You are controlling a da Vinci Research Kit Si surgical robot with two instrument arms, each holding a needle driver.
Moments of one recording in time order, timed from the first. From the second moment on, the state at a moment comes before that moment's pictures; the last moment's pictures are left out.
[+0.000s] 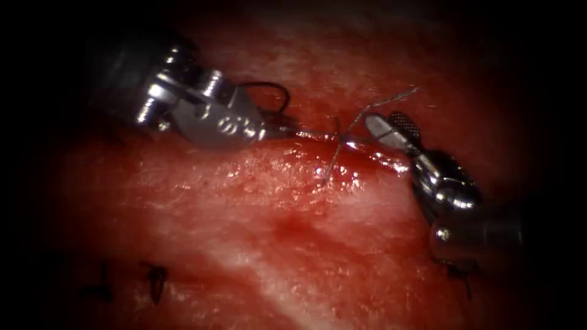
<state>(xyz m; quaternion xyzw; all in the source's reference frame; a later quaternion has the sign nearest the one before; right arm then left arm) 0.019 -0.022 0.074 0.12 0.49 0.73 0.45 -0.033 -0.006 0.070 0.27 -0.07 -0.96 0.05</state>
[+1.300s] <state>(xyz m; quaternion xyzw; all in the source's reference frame) 0.020 -0.020 0.075 0.17 0.46 0.77 0.42 -0.033 -0.006 0.070 0.26 -0.07 -0.96 0.05</state>
